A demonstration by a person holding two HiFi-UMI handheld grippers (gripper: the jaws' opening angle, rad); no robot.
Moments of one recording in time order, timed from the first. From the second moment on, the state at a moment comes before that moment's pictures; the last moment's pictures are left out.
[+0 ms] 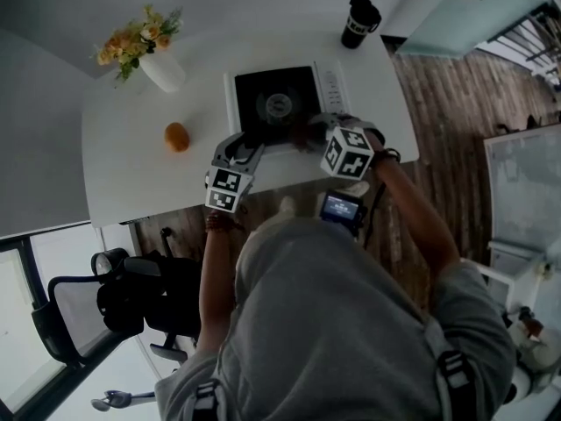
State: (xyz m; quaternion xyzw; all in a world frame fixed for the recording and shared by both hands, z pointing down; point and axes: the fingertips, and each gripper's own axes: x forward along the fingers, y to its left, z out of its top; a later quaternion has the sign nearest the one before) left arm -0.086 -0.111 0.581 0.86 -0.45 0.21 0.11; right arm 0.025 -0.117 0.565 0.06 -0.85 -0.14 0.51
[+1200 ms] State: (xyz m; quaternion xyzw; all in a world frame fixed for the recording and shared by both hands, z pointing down) left arm -0.087 -0.112 0.577 0.88 -0.44 0.17 0.11; right arm -0.067 -0.106 0.580 -0.03 -0.84 -0.11 0.53
